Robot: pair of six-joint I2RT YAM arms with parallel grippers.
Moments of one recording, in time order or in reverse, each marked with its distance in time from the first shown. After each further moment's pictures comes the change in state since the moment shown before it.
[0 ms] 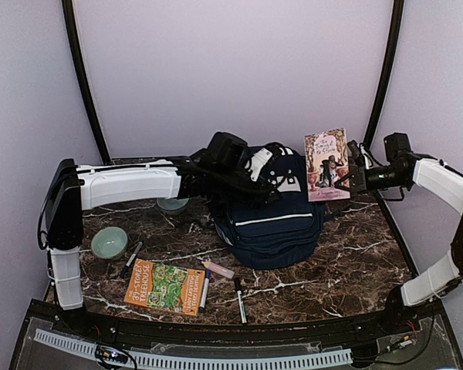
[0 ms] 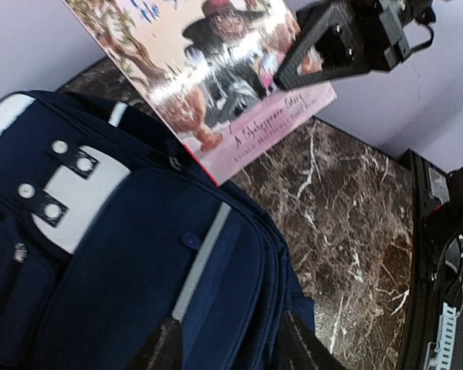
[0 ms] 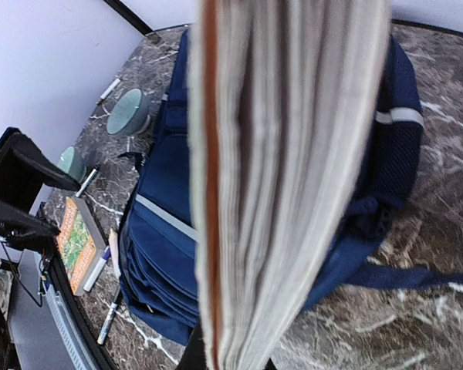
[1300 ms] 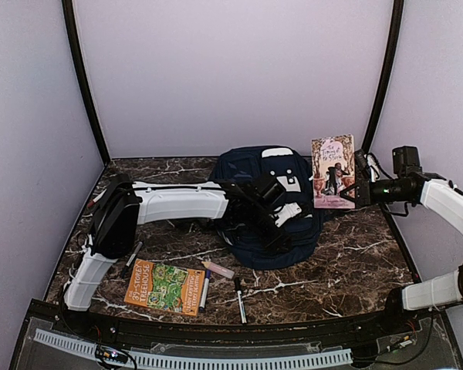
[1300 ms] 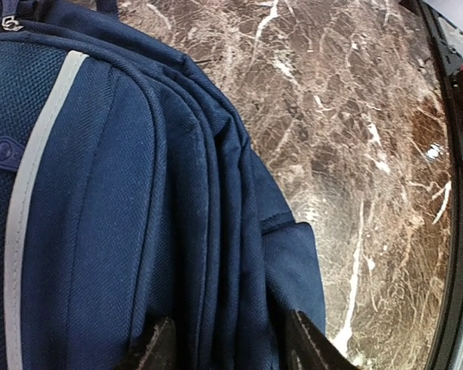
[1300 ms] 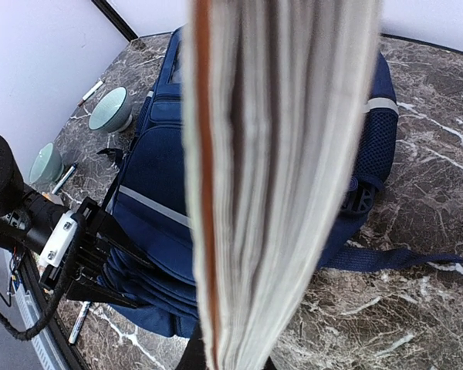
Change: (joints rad) left arm -0.108 0.358 0.303 -0.368 0.044 0.201; right arm -0.026 -0.204 -0.216 0.112 0.079 -0.006
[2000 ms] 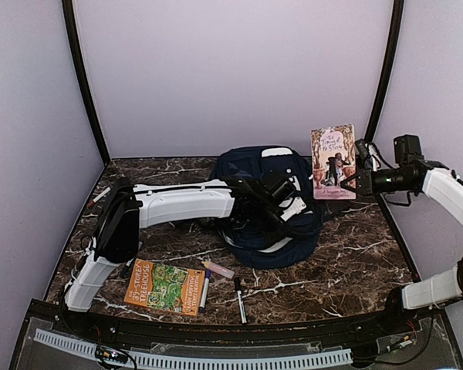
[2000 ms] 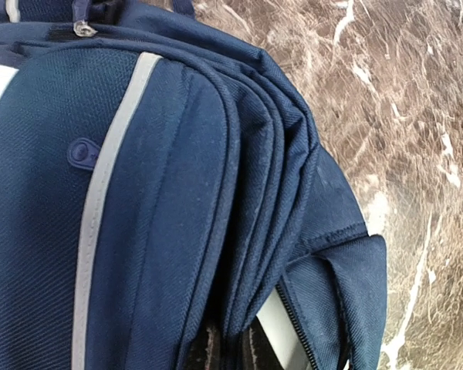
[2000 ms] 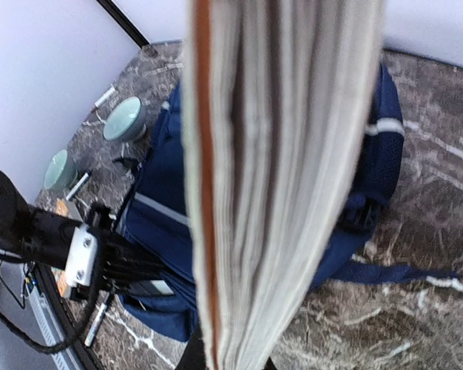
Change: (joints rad) left arm -0.032 0.034 0.130 -0.101 -0.303 0.023; right arm 0.000 0.027 0.097 -0.079 -0.027 0.003
